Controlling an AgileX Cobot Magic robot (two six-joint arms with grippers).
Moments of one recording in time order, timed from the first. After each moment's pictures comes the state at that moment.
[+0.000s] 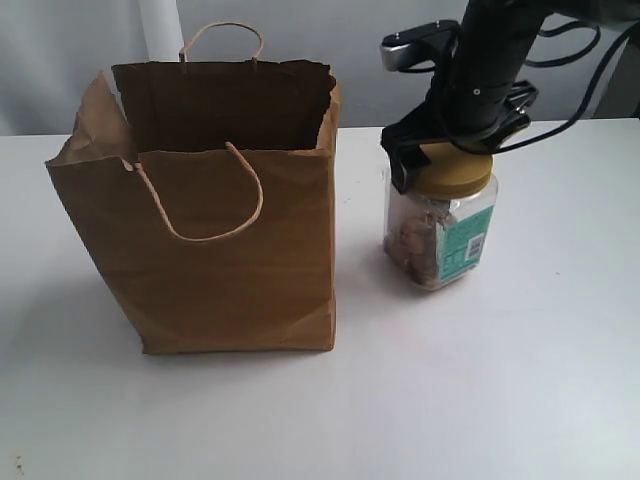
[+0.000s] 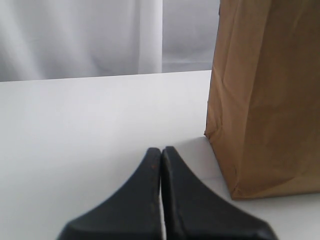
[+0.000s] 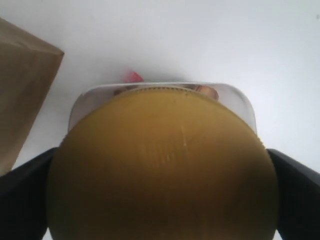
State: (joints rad) left arm -0.01 0.00 0.00 0.23 0.32 -0.23; right arm 0.08 2.04 -1.85 -0.01 1.23 -0.13
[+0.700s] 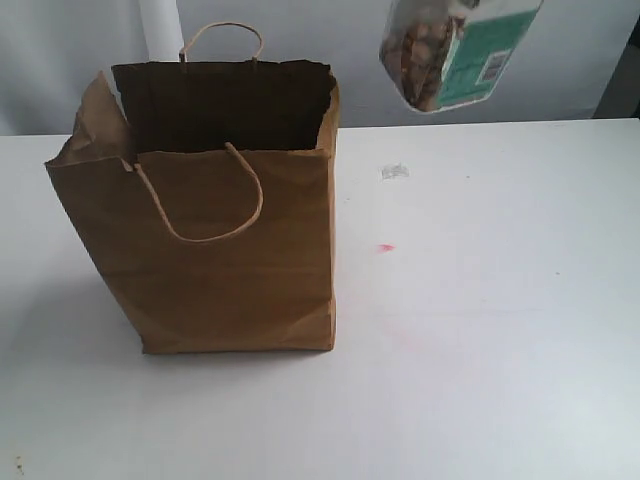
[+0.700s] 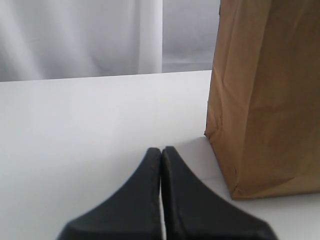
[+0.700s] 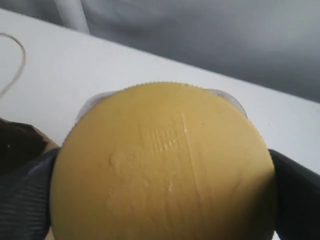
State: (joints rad) left arm -0.01 0.00 0.00 0.23 0.32 -0.23; right arm 0.09 1.75 -2.11 -0.04 1.23 0.03
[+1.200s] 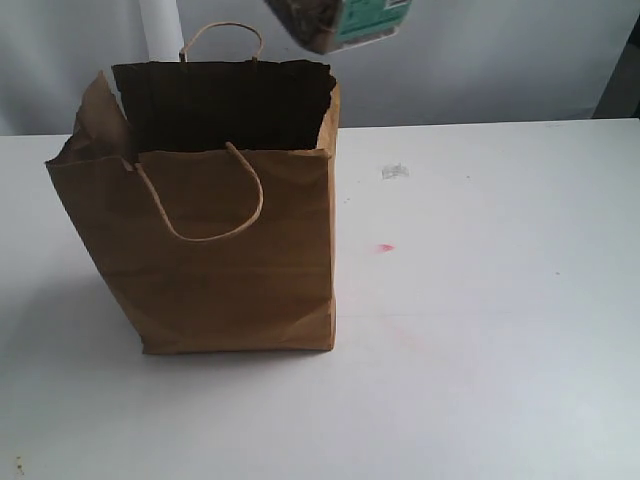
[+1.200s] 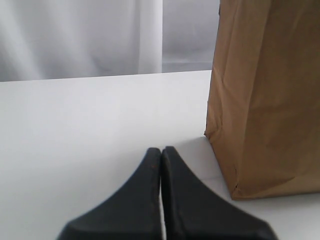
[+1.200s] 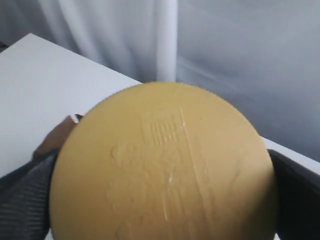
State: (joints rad) left arm -0.01 0.00 0.00 0.23 0.32 -0.23; right arm 0.33 1.70 -2.27 0.00 1.22 0.06
